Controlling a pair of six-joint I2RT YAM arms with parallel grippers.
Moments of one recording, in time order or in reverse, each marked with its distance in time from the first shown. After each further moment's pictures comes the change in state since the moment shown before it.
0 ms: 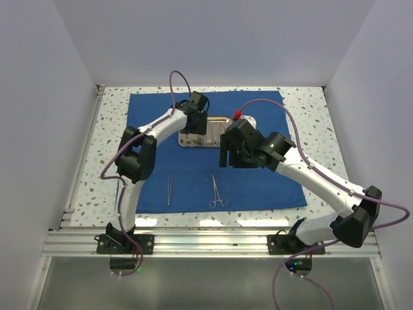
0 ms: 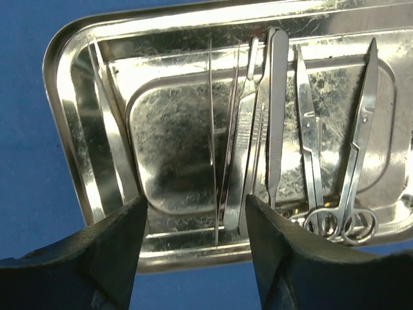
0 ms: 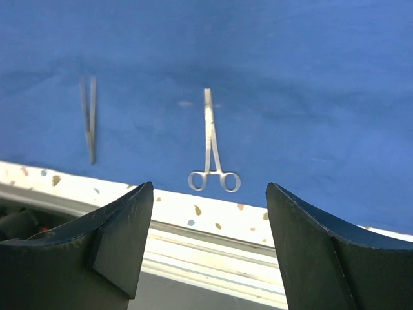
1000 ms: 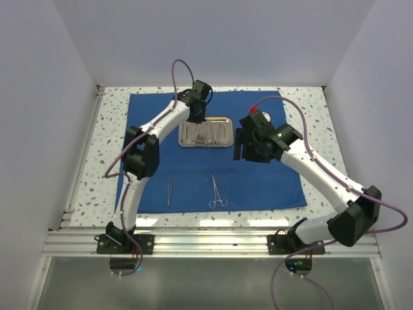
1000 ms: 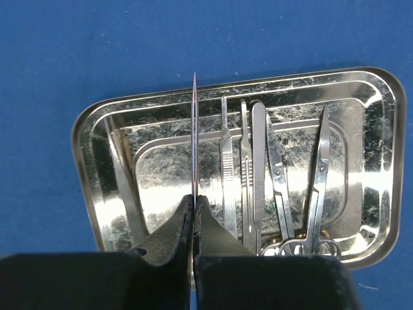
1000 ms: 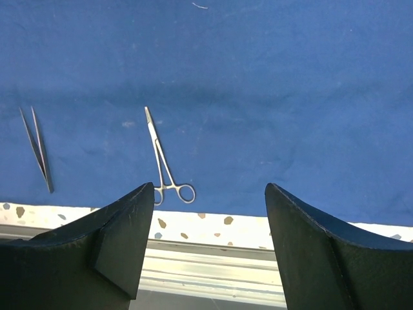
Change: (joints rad) left arm 0.003 0.146 0.306 -0.099 -0.023 0.045; right arm -0.204 -0.006 -0.024 -0.075 -0.023 -0.073
